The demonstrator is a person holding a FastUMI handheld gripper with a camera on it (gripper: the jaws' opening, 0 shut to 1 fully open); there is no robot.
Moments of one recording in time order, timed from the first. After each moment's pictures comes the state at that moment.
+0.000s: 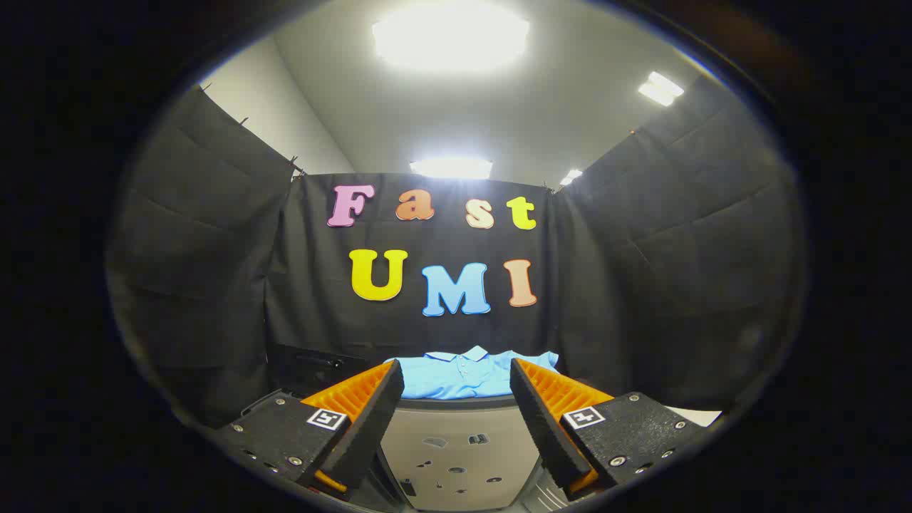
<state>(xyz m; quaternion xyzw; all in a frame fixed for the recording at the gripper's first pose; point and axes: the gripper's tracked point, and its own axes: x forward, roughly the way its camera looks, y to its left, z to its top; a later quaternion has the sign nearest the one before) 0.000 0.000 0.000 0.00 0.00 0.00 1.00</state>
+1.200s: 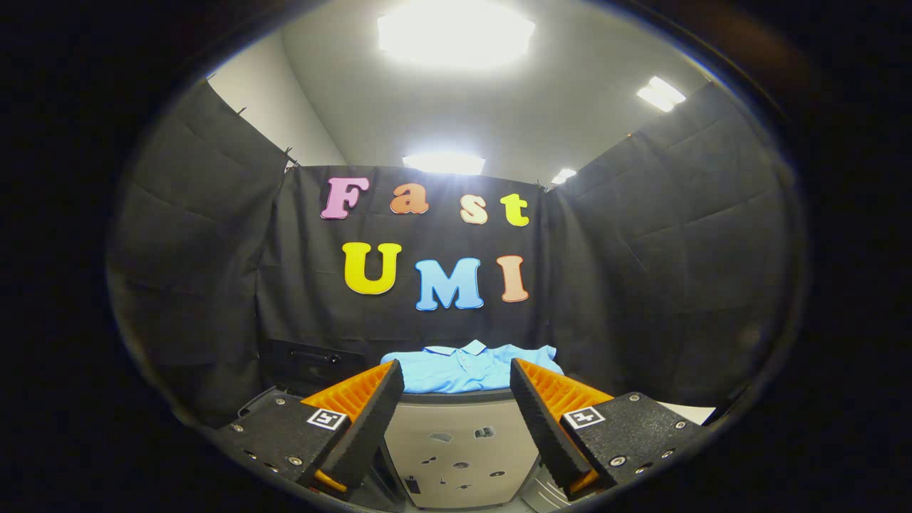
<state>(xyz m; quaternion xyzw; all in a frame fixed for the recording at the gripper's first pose) -0.005 0.032 -0.002 -0.01 0.01 -0.03 1.00</state>
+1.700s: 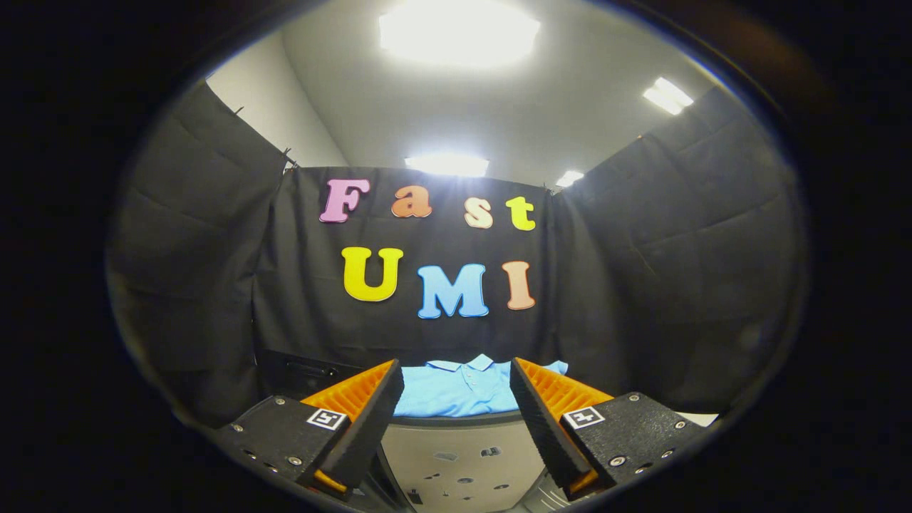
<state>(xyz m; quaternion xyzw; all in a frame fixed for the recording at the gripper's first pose) 0.068 0.036 0.022 -0.01 0.00 -0.02 1.00</state>
